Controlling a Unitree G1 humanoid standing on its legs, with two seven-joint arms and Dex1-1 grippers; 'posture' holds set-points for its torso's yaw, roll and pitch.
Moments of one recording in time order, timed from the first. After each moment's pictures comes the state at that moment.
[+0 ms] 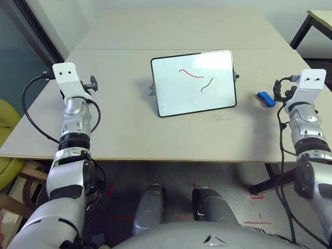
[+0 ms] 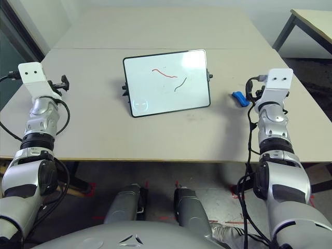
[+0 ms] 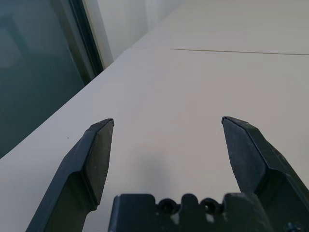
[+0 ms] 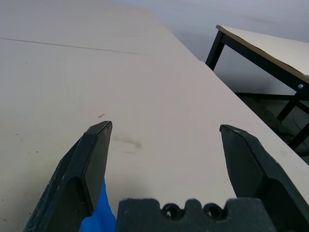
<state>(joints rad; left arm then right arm) -0.73 0.48 0.29 0.87 -0.12 -0.04 0.02 -0.70 -0.52 -0.29 1.06 0.11 -0.25 0.11</state>
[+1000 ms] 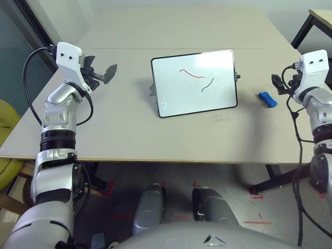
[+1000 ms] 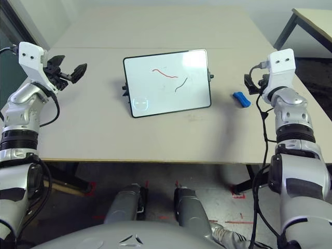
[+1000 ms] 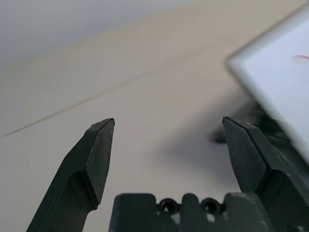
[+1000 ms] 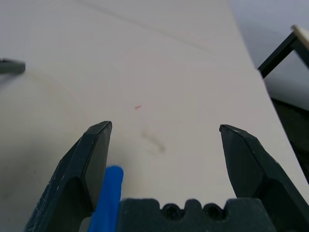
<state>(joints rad) -0.64 0.69 0.17 0.41 -0.32 0.24 -0.86 -0.81 -0.69 -0.15 0.96 0.05 0.10 0.49</state>
